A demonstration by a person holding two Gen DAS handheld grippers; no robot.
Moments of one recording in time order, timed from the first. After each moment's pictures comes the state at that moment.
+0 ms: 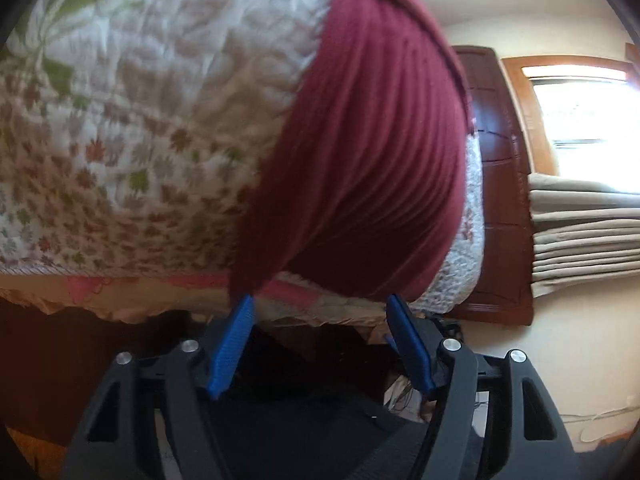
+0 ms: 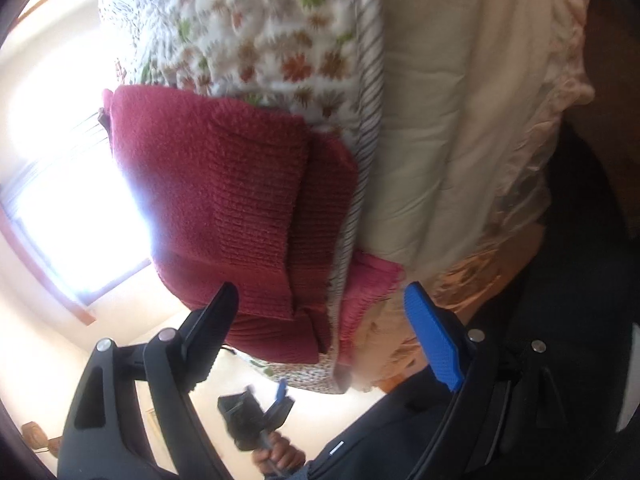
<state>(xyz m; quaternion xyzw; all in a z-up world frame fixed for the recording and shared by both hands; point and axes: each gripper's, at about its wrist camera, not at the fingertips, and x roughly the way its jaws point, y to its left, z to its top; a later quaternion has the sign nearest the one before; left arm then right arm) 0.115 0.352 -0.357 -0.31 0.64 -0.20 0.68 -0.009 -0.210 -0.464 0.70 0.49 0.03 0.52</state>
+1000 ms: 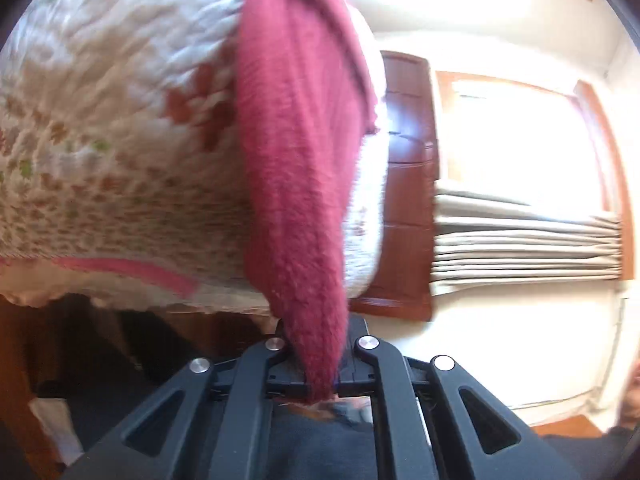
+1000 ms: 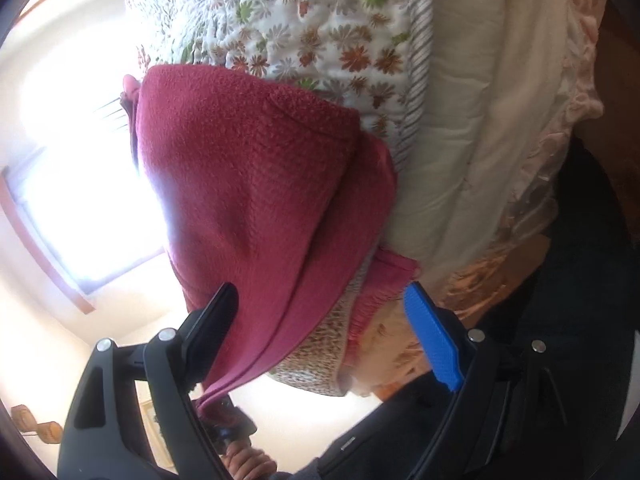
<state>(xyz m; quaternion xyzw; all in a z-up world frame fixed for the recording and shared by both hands) 0.125 0.328 -0.281 -0.47 0.55 -0.34 0.60 -0.005 -0.199 -0.456 0.70 0.46 0.05 0.53</state>
